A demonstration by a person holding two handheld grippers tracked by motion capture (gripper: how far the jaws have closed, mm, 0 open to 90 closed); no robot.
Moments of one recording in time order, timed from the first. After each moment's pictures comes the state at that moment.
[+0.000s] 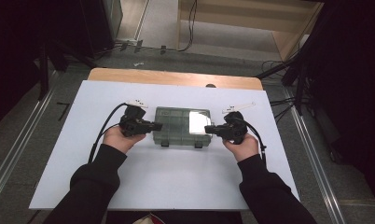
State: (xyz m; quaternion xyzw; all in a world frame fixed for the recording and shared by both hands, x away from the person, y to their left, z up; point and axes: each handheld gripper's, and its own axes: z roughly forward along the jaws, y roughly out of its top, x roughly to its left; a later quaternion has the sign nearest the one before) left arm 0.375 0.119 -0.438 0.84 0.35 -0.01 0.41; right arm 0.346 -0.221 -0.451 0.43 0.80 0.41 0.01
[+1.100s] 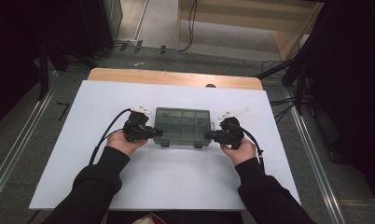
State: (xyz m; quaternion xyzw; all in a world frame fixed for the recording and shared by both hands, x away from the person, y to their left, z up) left arm 0.374 0.116 -0.461 0.85 0.35 -0.01 0.39; right arm 0.341 -0.215 -0.470 0.44 0.81 0.38 0.03
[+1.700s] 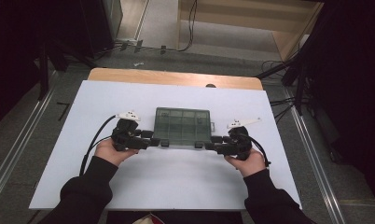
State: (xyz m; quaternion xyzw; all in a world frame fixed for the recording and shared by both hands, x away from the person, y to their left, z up) left arm 0.340 0.143 -0.448 0.84 0.33 -0.03 0.43; right arm 0.299 -0.227 -0.461 0.43 0.79 0.43 0.01
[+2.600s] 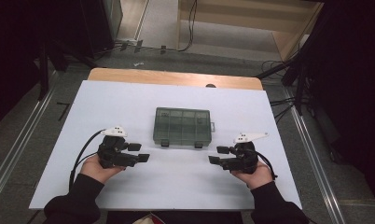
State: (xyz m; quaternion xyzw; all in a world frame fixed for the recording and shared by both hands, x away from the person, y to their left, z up) left arm 0.302 0.177 -0.460 0.84 0.33 -0.03 0.42; right arm 0.265 -0.241 -0.478 0.41 0.80 0.44 0.01
